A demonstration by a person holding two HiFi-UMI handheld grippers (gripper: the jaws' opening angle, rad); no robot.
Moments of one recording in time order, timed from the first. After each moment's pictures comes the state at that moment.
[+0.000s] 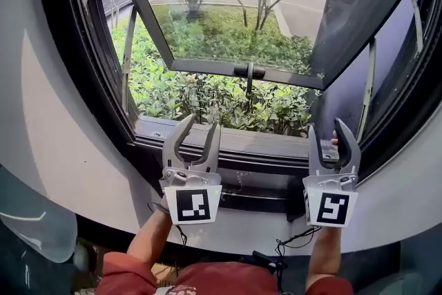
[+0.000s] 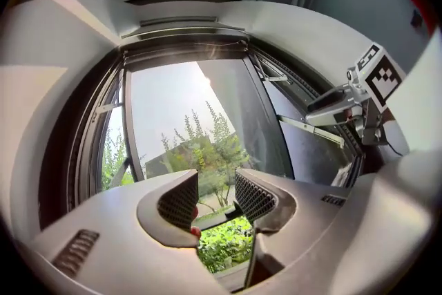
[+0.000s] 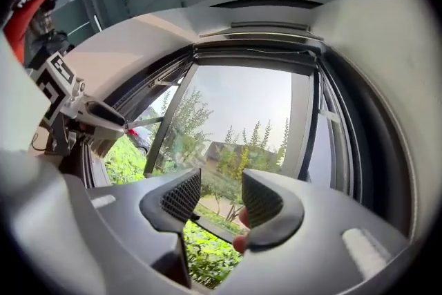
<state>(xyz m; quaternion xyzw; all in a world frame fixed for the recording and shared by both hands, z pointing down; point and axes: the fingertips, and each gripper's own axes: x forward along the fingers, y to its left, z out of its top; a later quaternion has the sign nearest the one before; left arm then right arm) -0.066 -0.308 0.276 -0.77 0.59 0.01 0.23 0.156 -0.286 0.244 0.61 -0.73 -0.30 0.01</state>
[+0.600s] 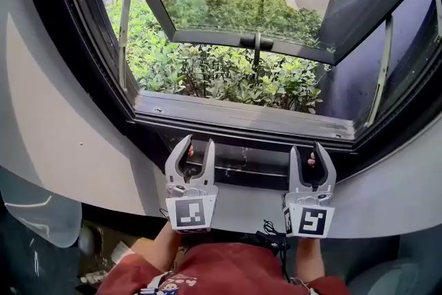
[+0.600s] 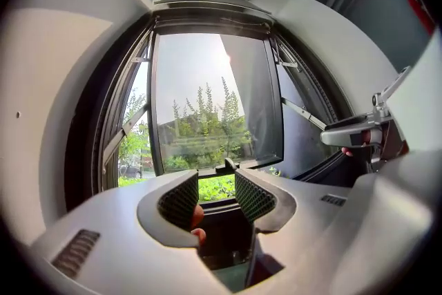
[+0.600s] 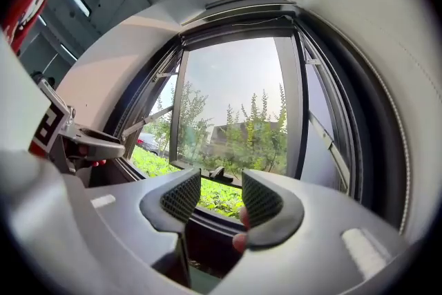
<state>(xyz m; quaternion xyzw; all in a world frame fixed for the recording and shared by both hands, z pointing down) -0.090 -0.279 0.388 -0.78 0.62 0.01 0.09 0.133 -0.260 0.372 0.62 -0.77 -0.15 -0.01</state>
